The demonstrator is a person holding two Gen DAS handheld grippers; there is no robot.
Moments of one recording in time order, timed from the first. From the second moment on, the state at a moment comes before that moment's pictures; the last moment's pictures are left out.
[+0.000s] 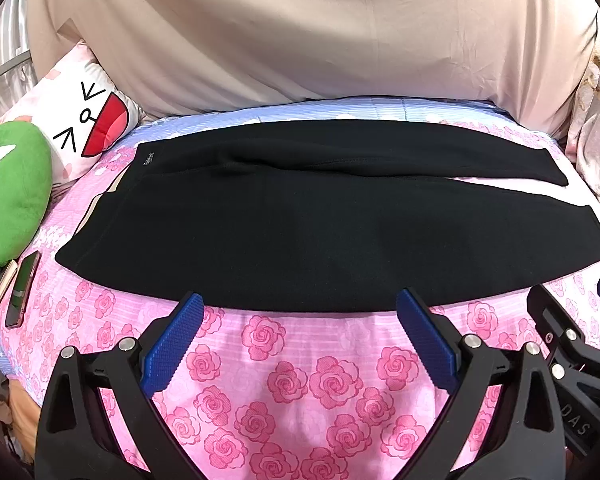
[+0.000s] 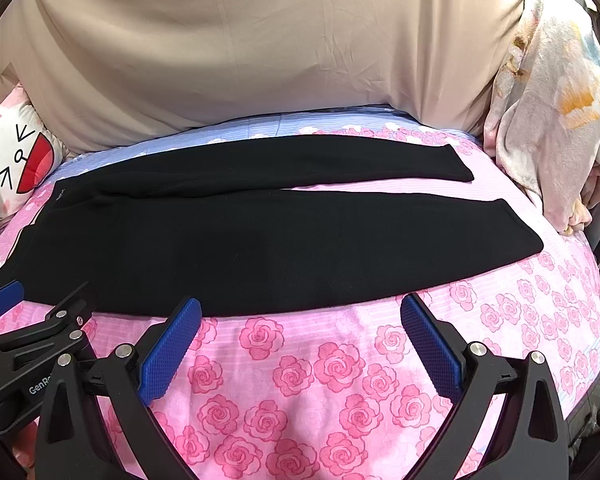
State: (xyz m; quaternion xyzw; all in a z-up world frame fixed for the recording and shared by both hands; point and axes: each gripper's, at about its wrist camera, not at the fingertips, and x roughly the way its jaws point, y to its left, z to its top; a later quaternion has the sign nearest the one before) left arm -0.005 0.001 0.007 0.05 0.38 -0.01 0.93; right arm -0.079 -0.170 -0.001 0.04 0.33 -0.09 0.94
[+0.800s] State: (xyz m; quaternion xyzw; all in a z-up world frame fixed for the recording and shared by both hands) left arm -0.003 0.000 0.005 0.05 0.38 0.00 0.92; right arm -0.079 -0.171 -0.001 0.04 0.33 -0.09 0.94
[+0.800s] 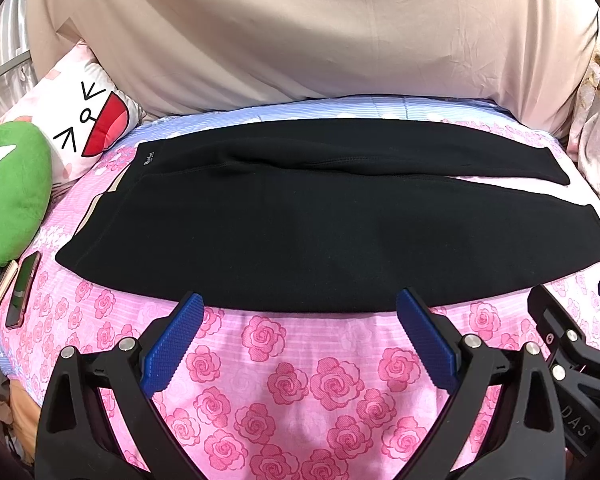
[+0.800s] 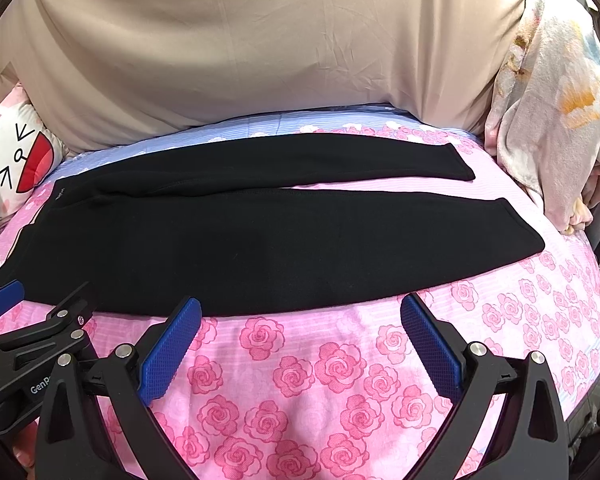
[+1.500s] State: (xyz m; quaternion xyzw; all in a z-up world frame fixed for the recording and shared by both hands) left arm 0.001 0.001 0.000 0.05 0.38 0.00 0.92; right arm -0.077 -0.169 -0.007 0.04 0.34 -0.09 0.94
